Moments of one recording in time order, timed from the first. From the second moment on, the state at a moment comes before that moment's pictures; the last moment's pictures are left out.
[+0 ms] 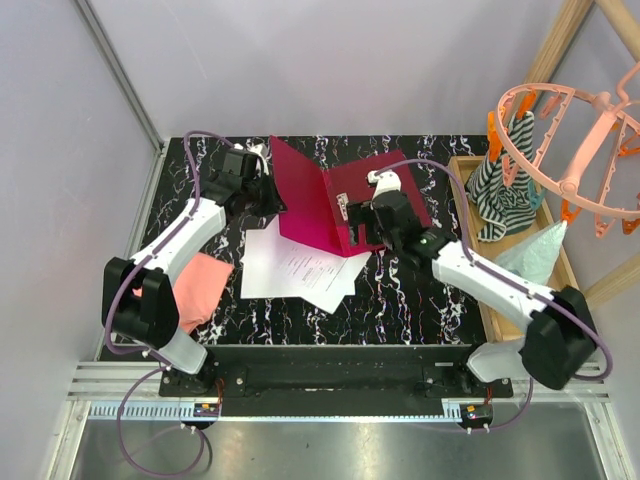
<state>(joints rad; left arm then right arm) -0.33 1.57 1.28 -0.49 0.20 -0.52 0.72 1.34 1.00 -0.19 0.30 0.31</state>
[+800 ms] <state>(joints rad) -0.27 1.83 1.66 -0.50 0.56 -0.64 0.34 1.84 1.36 -0.40 -0.22 0.41</state>
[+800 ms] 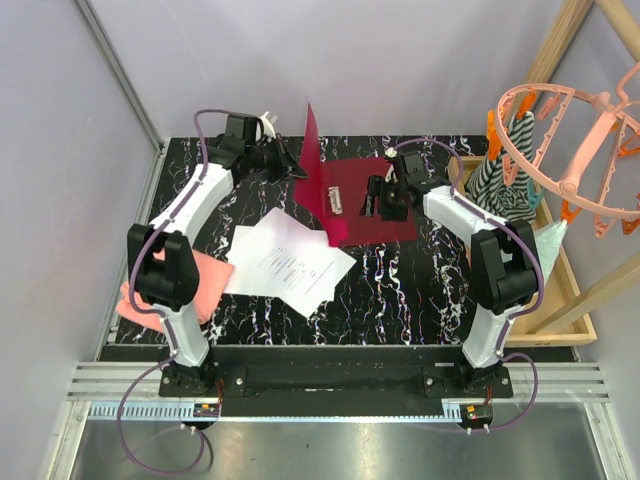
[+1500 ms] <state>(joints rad) -0.27 2.15 1.94 -0.56 0.66 -0.64 0.31 1.95 1.46 -0.40 -0.22 0.44</state>
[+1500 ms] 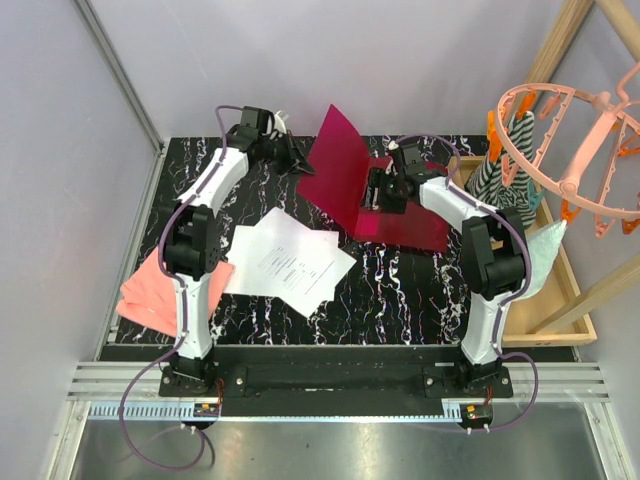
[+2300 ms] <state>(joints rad) -0.26 2.27 2.08 -0.83 0.18 -0.35 0.29 2.11 1.54 -0.35 -0.36 0.49</state>
